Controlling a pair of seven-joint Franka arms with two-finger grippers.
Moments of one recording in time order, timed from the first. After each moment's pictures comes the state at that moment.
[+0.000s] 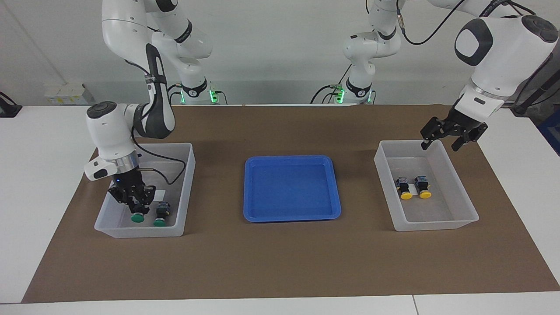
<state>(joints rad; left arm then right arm) 0.08 0.11 -0.10 -1.58 -0.08 1.77 0.08 -0.18 0.31 0.10 -2.02 0.02 2.71 0.01</state>
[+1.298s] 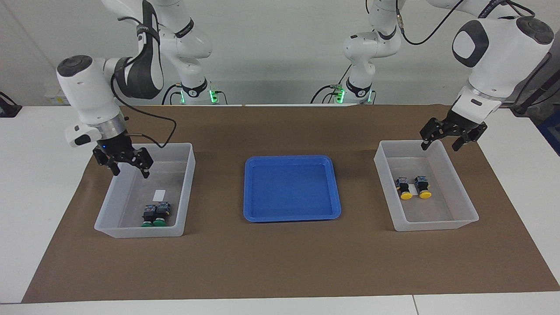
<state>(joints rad) 0.08 0.10 -0.10 -1.59 -0.05 1.77 0.07 -0.19 0.02 0.10 -1.92 0.02 2.12 0.05</state>
